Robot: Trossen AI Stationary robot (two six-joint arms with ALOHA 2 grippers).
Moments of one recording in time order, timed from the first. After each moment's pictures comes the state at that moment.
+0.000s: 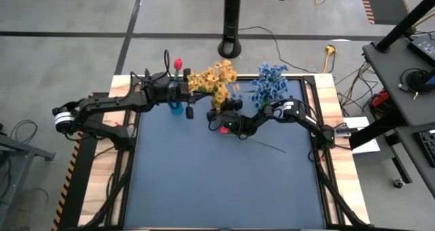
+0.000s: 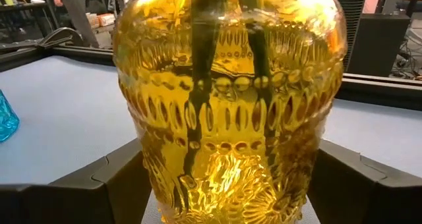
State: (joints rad) left arm 0.43 1.25 0.77 0.42 0.31 0.29; right arm -0.18 2.40 1.16 1.05 0.88 0.24
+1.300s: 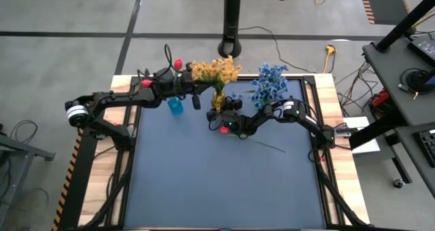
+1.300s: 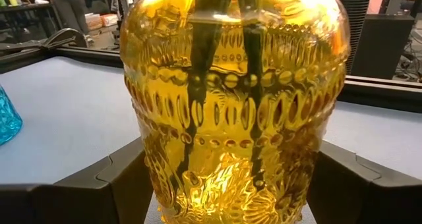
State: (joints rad) left arm 0.53 1.41 0.77 0.68 0.31 0.10; right arm -0.18 2.40 1.16 1.05 0.86 0.23
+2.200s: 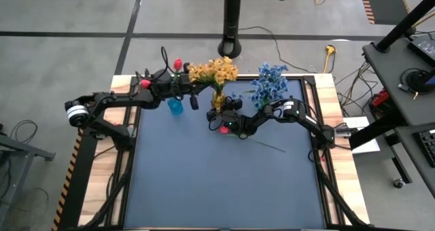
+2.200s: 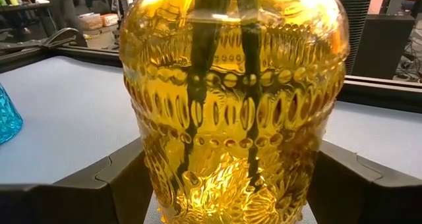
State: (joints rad) left arm 0.55 1.41 0.71 0.77 0.33 0.16; right arm -0.18 2.40 1.16 1.05 0.86 0.23
